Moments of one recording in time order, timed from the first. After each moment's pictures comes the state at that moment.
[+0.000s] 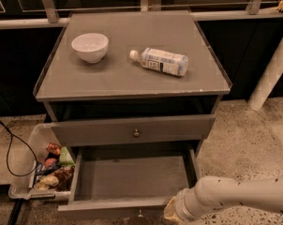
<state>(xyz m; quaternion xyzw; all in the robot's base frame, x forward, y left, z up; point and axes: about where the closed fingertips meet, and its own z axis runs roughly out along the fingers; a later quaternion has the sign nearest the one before) 0.369 -0.122 0.425 -0.61 0.76 0.15 0.17</state>
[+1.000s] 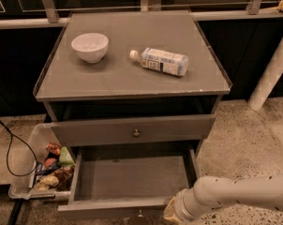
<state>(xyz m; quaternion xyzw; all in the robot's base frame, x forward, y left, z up) 0.371 -0.122 0.409 -0.60 0.77 0.15 0.16</state>
